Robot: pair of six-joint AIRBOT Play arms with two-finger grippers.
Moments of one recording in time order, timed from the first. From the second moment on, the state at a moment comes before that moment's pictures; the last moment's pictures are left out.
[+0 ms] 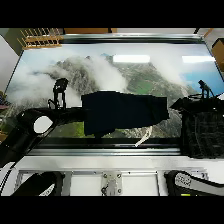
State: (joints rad) left arm -0.45 -0.87 0.86 1.38 -0.91 -1.90; right arm -0.46 -1.38 1.05 -0.95 1.19 1.19
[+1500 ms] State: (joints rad) left arm -0.49 -1.00 0.86 1.21 -0.91 -1.91; right arm -0.24 -1.87 1.39 -0.79 1.42 0.94
